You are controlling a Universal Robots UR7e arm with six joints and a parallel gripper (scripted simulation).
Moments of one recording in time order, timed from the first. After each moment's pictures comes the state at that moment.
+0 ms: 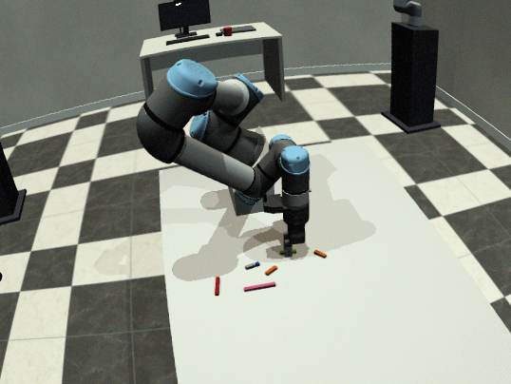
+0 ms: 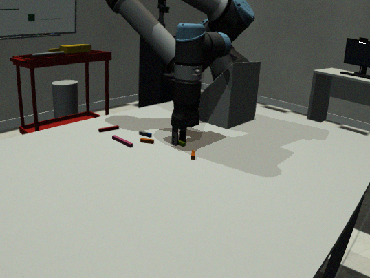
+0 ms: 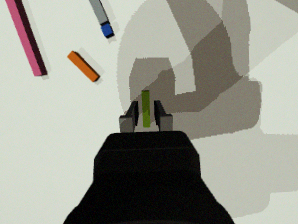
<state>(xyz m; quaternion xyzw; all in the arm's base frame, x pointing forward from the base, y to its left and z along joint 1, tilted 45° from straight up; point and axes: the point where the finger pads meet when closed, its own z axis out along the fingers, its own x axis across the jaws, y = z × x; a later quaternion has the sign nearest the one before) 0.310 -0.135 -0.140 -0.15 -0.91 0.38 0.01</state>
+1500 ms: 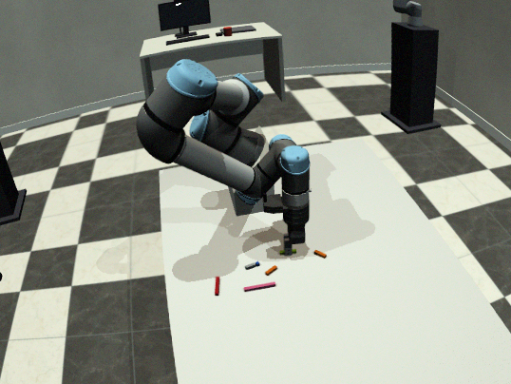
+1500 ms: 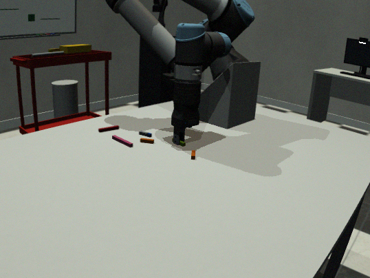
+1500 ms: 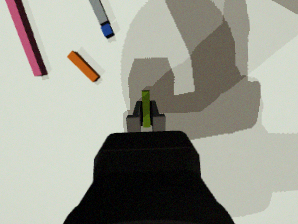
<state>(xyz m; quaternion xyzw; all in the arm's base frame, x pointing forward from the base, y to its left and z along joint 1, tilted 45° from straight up) 0.310 -0.135 -0.140 -0.15 -0.91 0.38 0.01</state>
